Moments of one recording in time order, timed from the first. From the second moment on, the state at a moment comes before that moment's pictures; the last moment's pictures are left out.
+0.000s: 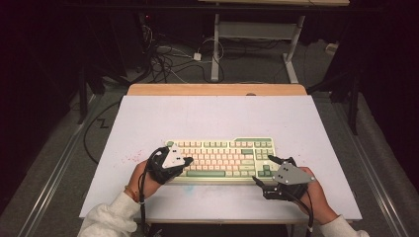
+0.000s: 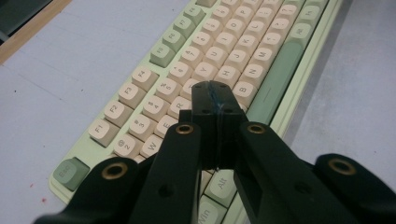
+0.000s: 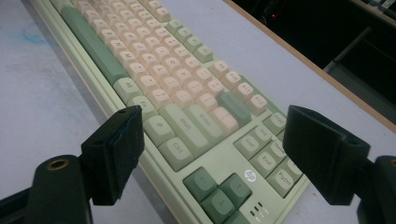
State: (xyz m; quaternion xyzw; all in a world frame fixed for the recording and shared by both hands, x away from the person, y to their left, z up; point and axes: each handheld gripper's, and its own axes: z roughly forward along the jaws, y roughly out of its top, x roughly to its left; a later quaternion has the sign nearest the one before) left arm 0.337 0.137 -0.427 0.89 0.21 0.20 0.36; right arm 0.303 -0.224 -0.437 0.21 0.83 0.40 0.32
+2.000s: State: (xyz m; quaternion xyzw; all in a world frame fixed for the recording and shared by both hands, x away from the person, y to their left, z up) left arm 0.329 0.109 -0.446 0.91 0.17 0.16 0.34; right arm 0.302 -0.221 -0.440 0.21 0.84 0.39 0.32
